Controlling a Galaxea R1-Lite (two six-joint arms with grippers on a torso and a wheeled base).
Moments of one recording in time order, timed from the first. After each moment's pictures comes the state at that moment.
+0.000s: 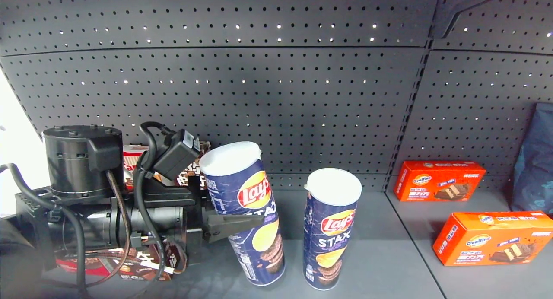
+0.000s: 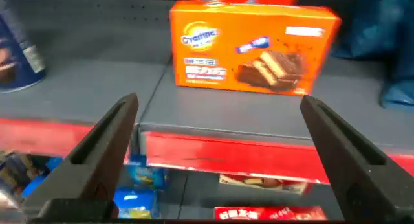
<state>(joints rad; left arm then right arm) -0.42 1.52 -0.67 -0.55 -0.74 0.11 0.13 0.09 0.00 -0.06 0.02 -0.03</state>
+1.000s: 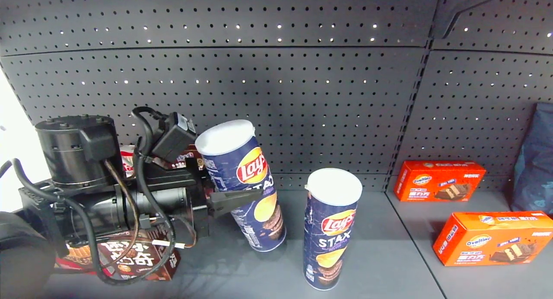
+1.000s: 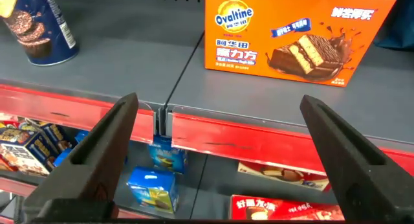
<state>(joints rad) -0.41 1.57 -0.68 -0.71 -0.69 0.11 0.13 0.09 0.00 0.00 0.07 0.00</state>
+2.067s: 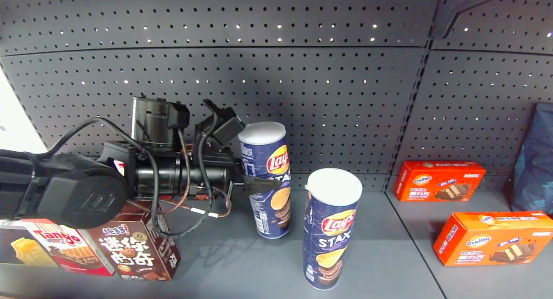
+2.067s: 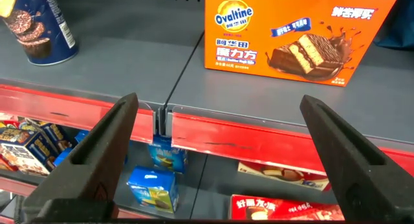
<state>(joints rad) -0.41 1.78 -1.02 -0.36 -0.69 0.24 0.13 0.09 0.00 0.00 0.07 0.00</state>
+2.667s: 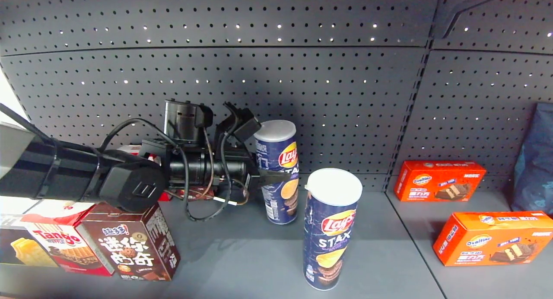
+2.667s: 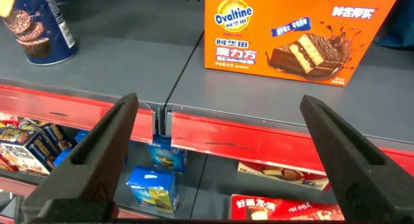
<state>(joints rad) -0.41 1.91 -1.13 -0.41 -0.68 0.28 0.13 0.09 0.00 0.00 0.07 0.00</state>
